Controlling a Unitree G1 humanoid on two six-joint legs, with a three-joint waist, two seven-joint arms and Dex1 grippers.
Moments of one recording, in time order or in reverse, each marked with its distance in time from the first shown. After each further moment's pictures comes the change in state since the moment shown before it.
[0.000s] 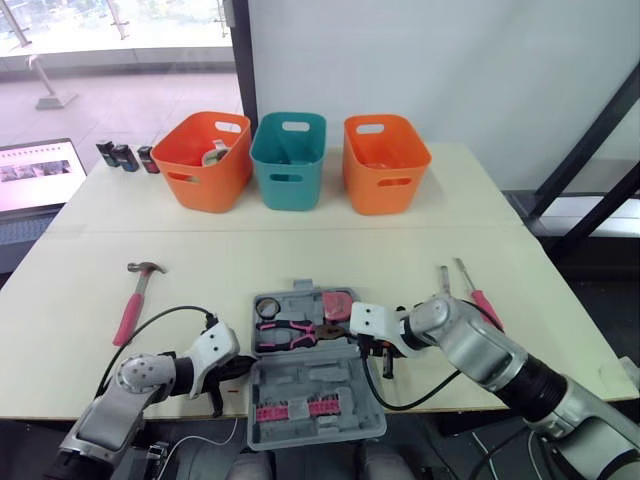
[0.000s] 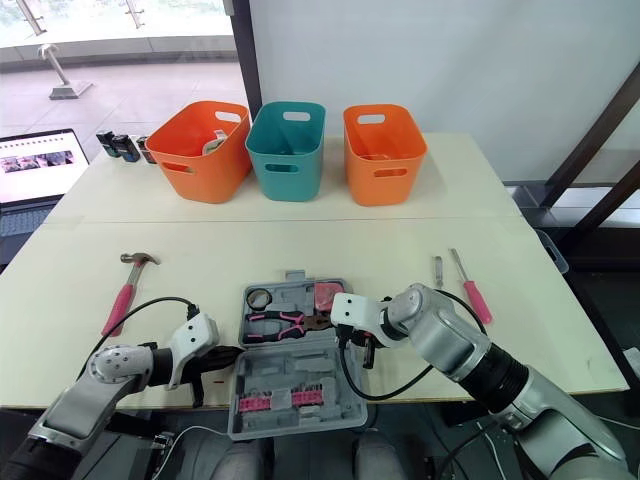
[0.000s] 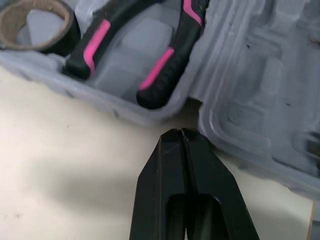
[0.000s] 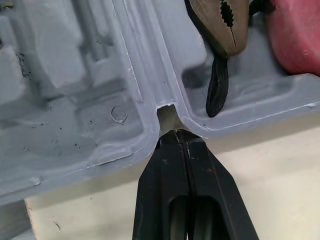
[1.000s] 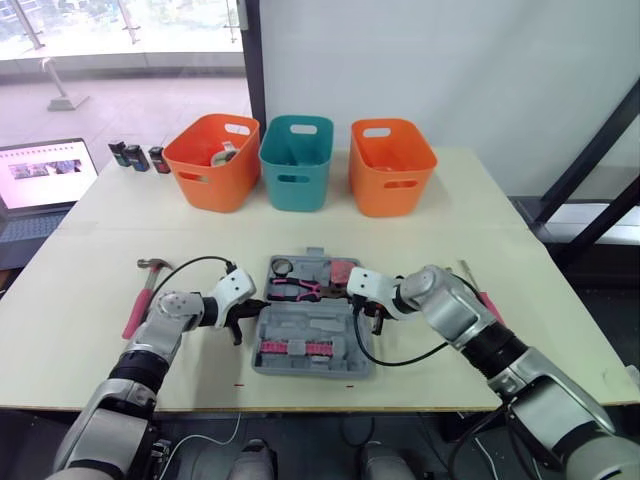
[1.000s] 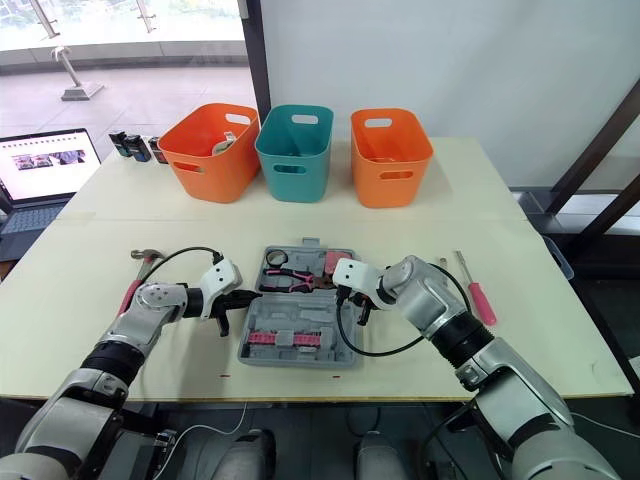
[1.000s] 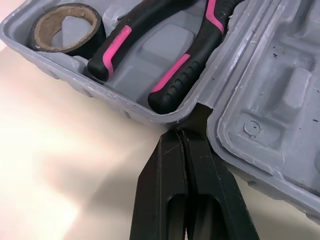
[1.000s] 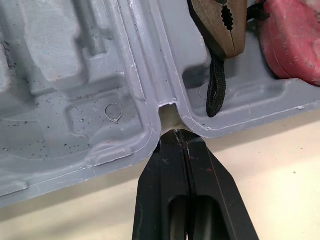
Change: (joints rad) left arm -0.539 -0.160 -0.045 0.754 0.140 -0.305 -0.035; right arm -0.146 0.175 -0.105 0.429 -0.104 -0.166 -0.072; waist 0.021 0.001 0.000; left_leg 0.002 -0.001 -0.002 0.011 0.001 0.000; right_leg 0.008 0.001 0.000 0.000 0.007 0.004
